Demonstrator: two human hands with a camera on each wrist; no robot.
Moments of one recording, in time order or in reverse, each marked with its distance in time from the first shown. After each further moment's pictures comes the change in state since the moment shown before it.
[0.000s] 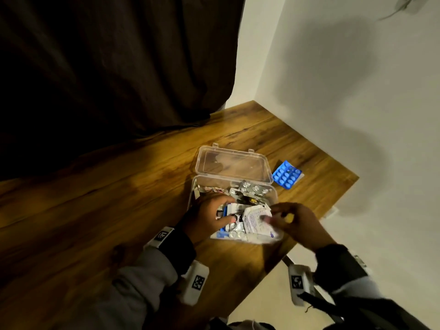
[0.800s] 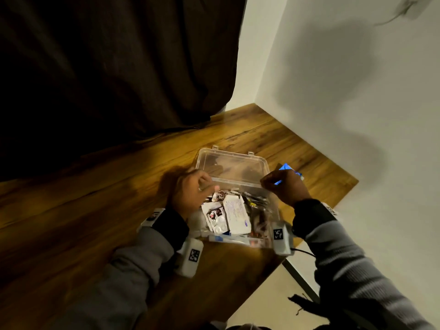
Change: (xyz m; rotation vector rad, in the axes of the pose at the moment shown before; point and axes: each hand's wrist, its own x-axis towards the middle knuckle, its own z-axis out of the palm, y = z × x) left_hand 0.033 -0.011 -0.037 0.106 0.282 -0.243; right_hand 0.094 -0.010 -0.009 0.039 0.112 -0.067
